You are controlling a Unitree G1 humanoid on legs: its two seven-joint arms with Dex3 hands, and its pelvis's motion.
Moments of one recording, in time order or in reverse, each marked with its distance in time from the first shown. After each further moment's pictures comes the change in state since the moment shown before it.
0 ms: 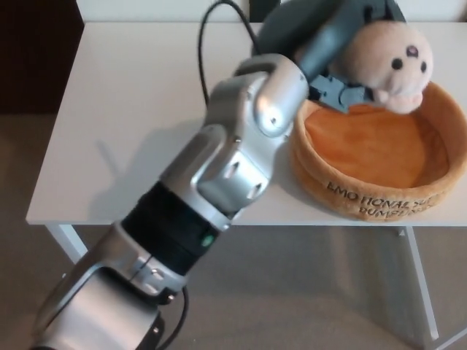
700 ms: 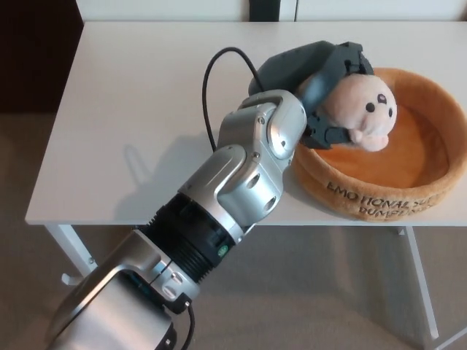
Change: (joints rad) left_arm 0.022 -0.032 -0.044 0.131 0.023 0.076 -0.012; right_arm -0.029 0.009 0.001 -0.009 -0.001 0.021 0.027
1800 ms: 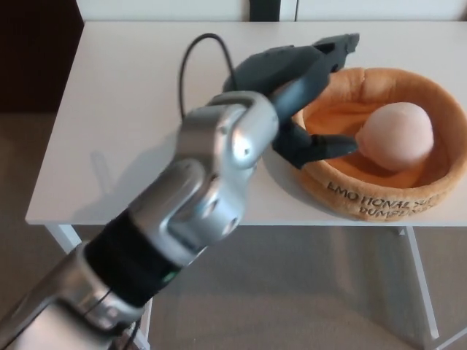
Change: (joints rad) left_arm 0.130 0.232 -0.039 -0.499 0.045 0.129 -0.230; right_arm -0.016 -0.002 0.038 -0.017 -0.023 0.015 -0.040
